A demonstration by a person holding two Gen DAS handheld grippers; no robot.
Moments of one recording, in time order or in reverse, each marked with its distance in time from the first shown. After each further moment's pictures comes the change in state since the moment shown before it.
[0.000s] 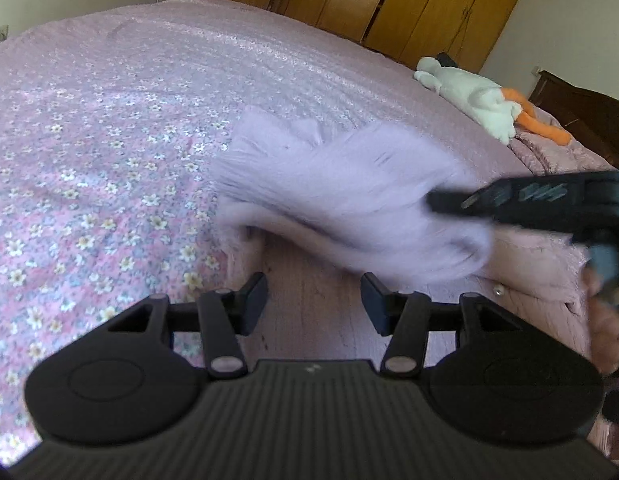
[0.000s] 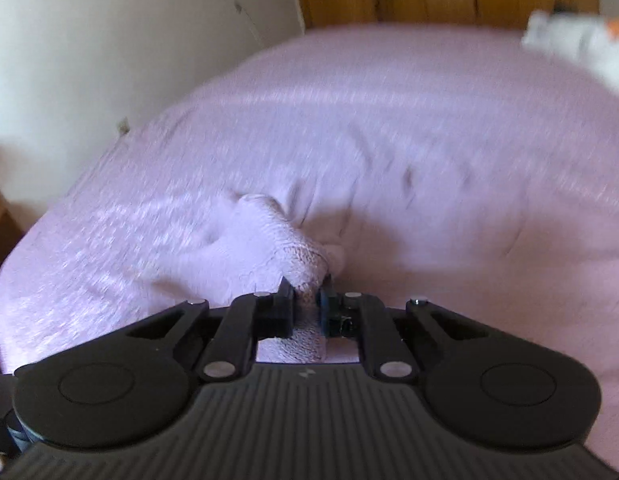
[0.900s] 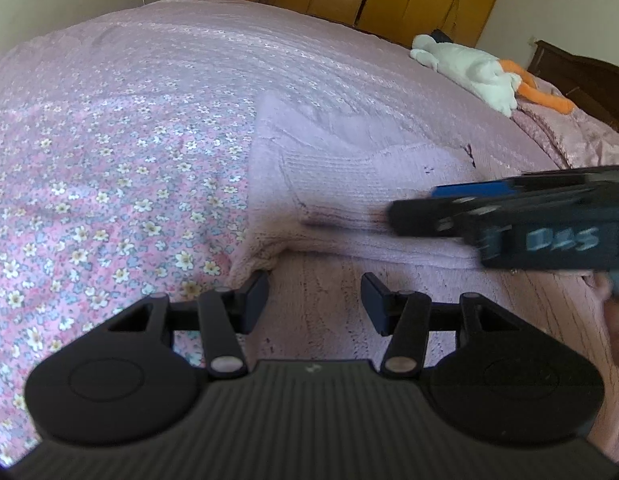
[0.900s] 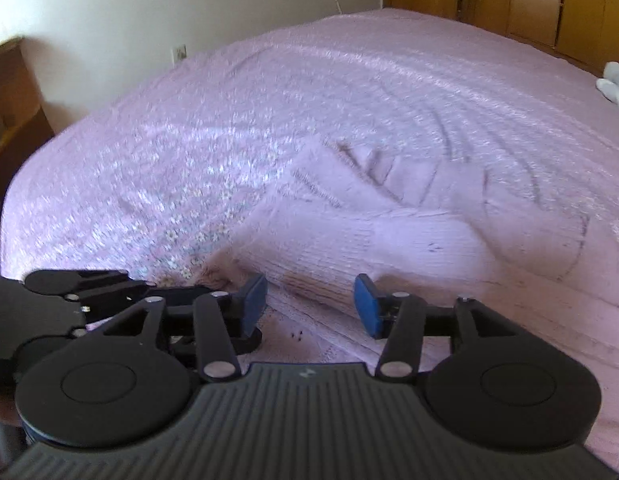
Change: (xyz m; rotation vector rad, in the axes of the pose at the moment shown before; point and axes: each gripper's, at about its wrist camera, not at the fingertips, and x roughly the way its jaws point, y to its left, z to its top) left arm 0.011 -0.006 0.001 0.098 0.038 0.021; right arm 0.026 0.048 -0.010 -0.238 0.181 0.127
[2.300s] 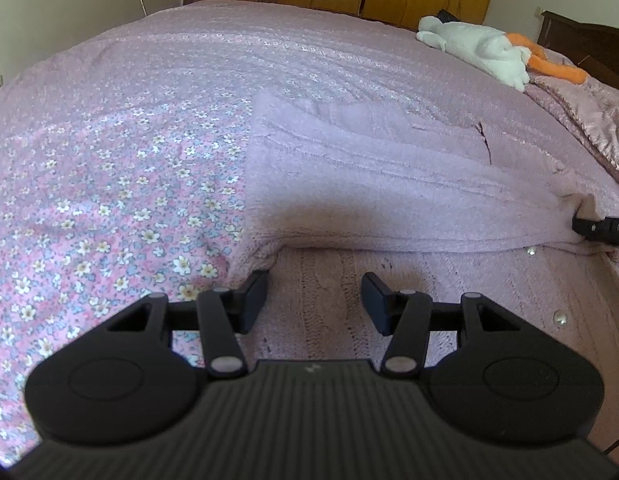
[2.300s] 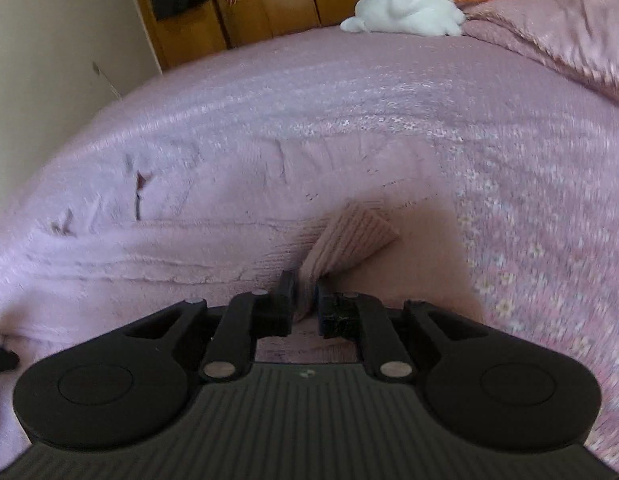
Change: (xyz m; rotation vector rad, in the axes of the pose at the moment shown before) left arm 0.005 -0.011 -0.002 0.083 0.019 0.082; right arm -0.057 -0.203 -0.143 0.623 -0.241 -0.335
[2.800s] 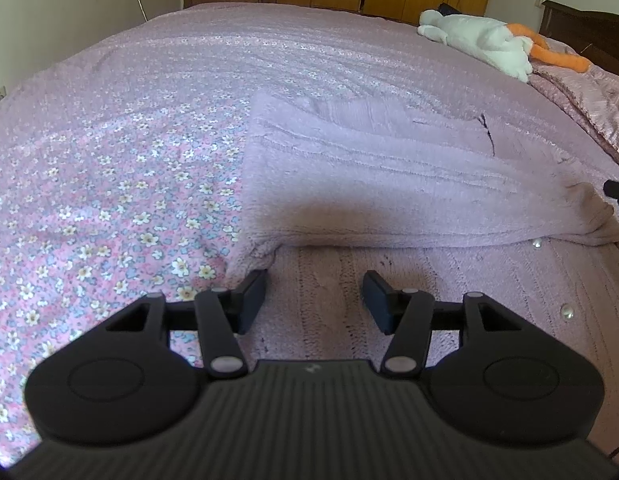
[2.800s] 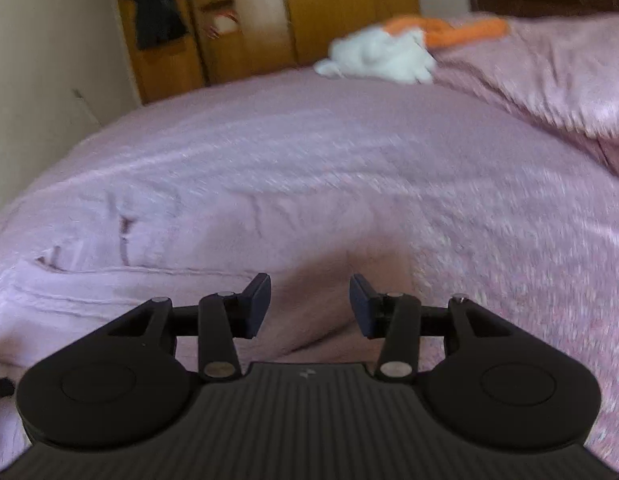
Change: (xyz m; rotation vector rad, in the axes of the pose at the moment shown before) left arm 0.000 -0.005 -0.001 0.030 0.004 0.030; right arm -0.020 -0.001 0.022 0.007 -0.069 -0.151
